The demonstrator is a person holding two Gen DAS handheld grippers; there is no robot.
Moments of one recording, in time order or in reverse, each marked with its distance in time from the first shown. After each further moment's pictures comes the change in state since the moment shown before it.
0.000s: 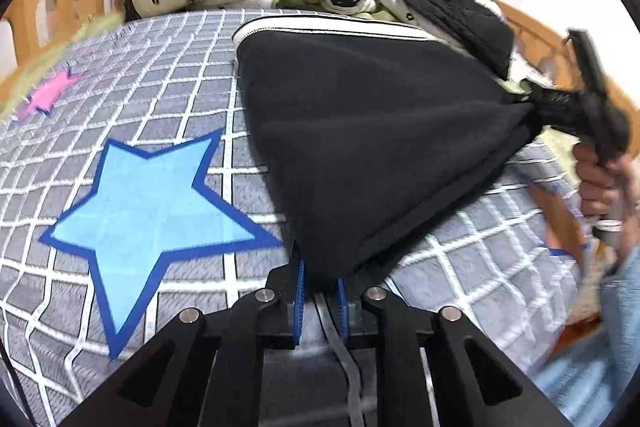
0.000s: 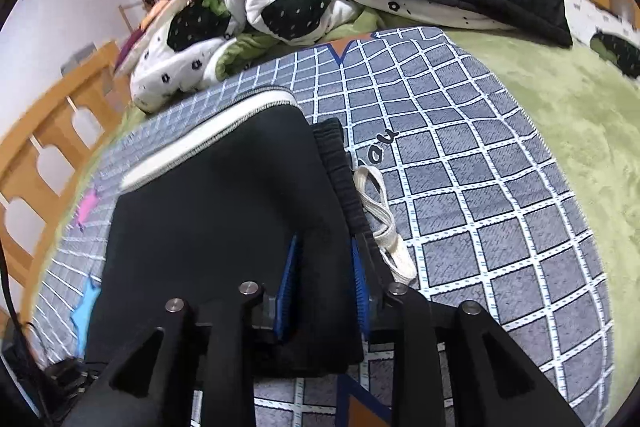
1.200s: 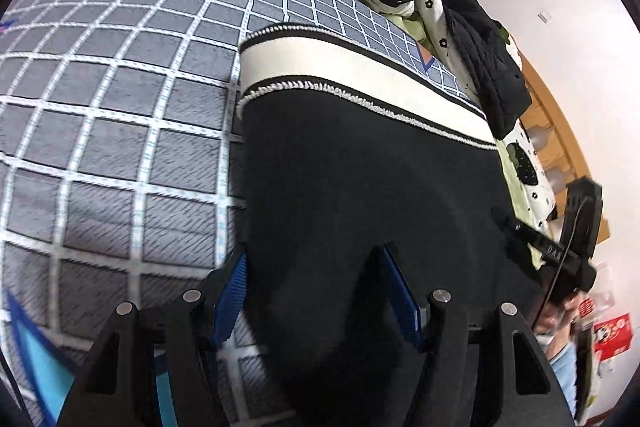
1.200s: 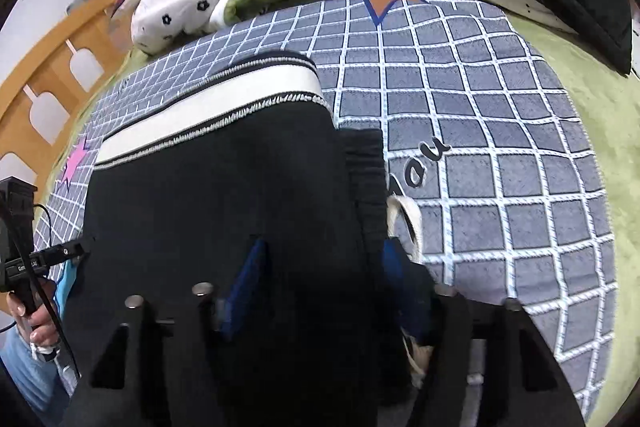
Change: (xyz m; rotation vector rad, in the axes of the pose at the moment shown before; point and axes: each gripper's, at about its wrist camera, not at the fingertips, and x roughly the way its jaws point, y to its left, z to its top) left arm 0.115 0.072 0.128 -0.278 0.165 -0.257; right arm 0.070 0.007 0.047 -0.118 0.192 0.050
